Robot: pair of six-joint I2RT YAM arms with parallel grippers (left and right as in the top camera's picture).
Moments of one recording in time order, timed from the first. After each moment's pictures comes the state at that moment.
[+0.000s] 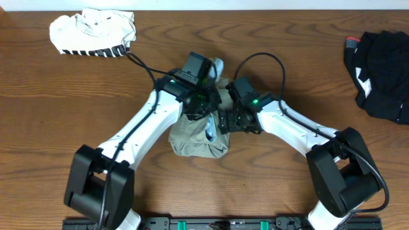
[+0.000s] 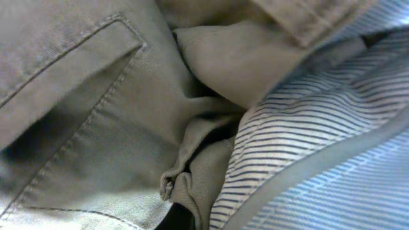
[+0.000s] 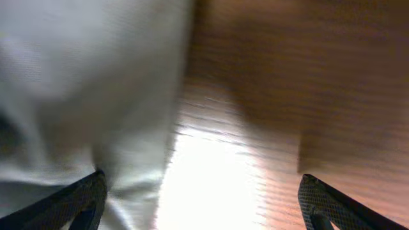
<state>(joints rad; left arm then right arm) -0.51 1.74 1.29 -0.71 0.30 -0.95 0.54 1.84 1.12 -0.64 -0.06 0.48</state>
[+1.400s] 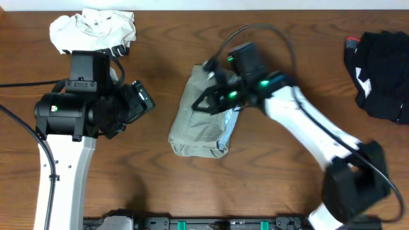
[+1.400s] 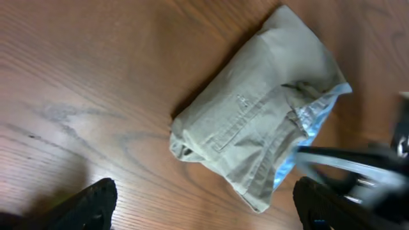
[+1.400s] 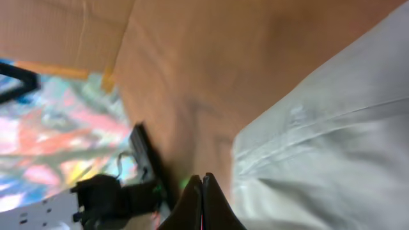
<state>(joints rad) -0.07 1.29 1.48 -1.35 0.19 -0.65 0.54 1.80 1.37 -0.56 -0.85 0.35</state>
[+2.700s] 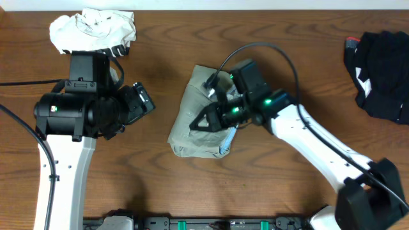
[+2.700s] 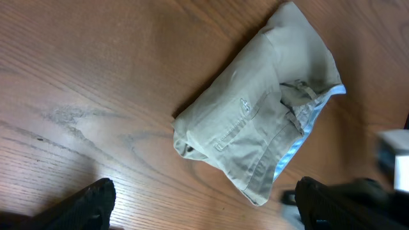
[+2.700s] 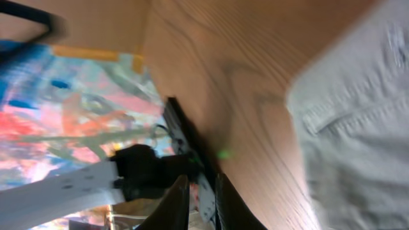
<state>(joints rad) -0.07 1.29 1.48 -1.36 0.19 -0.61 0.59 1.66 1.17 -0.49 -0.92 0.49</state>
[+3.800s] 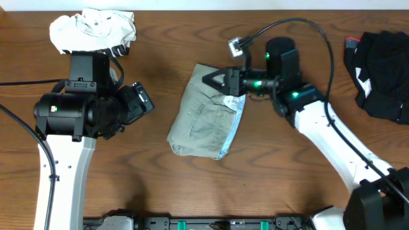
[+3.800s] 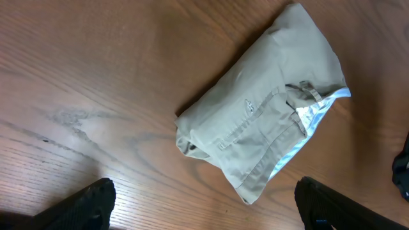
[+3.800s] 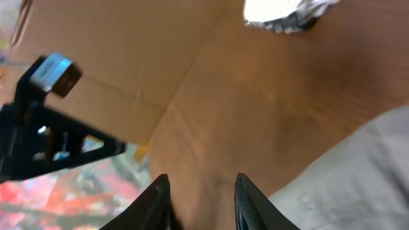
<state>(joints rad) -0.07 1.29 1.48 -1.36 0.18 -0.61 0.39 1.59 1.15 -0.03 -0.89 0.62</state>
